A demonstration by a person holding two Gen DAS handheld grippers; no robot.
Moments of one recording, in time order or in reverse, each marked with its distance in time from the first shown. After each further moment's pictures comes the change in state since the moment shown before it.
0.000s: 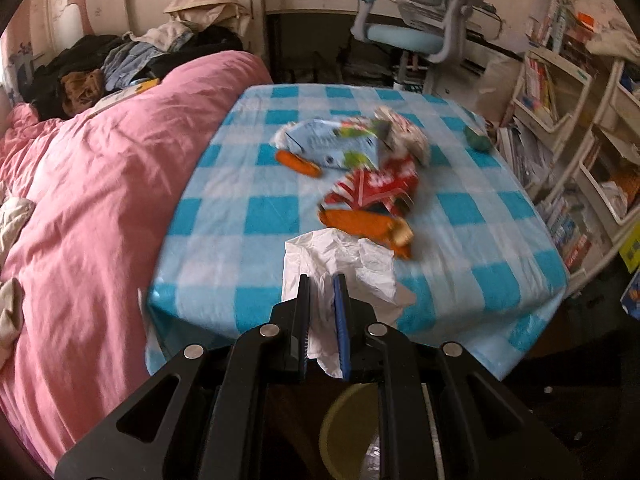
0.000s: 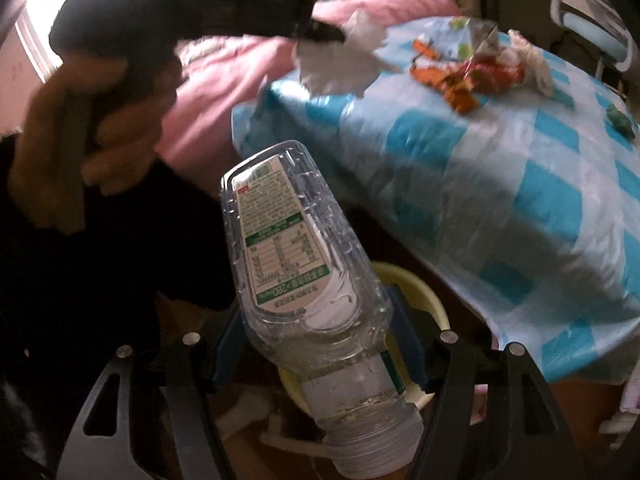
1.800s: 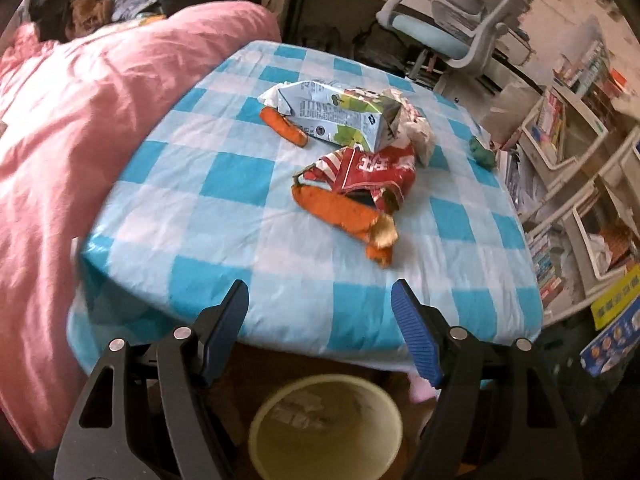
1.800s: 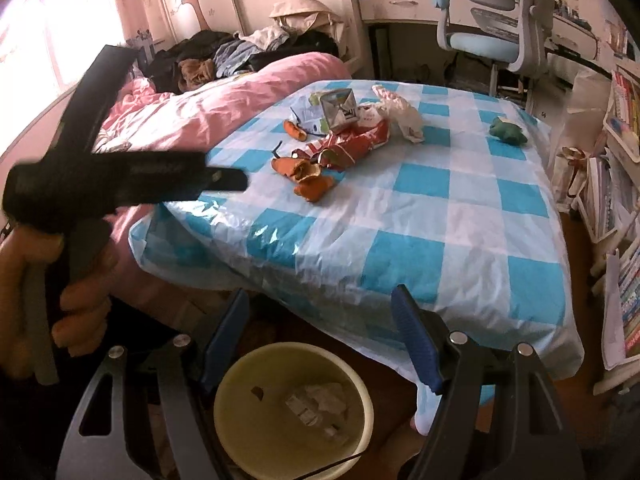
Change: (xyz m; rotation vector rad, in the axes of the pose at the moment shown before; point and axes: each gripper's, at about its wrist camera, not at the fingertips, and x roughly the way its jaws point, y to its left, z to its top) left arm 0.053 -0.003 0.010 -0.231 0.094 -0.102; right arm -0.044 -0.059 0.018 0.231 -0.261 -0.256
